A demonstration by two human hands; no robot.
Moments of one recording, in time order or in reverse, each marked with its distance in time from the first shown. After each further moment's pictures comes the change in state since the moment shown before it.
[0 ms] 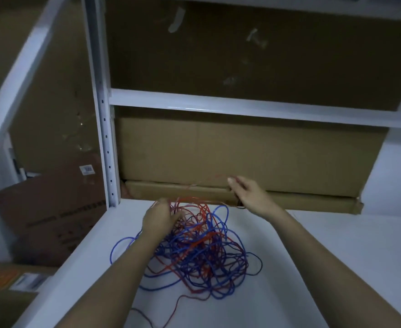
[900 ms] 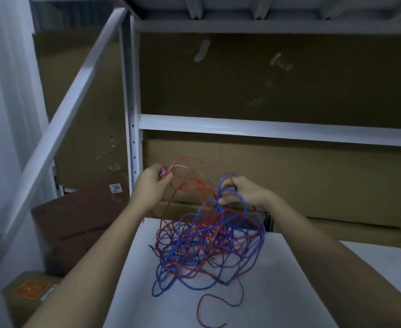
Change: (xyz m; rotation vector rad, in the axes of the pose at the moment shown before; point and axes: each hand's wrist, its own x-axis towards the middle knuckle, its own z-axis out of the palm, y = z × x) left_hand 0.036 0.006 -0.133 -0.339 0.365 0.143; right_hand 0.070 -0.062 0.011 0.039 -0.420 -0.198
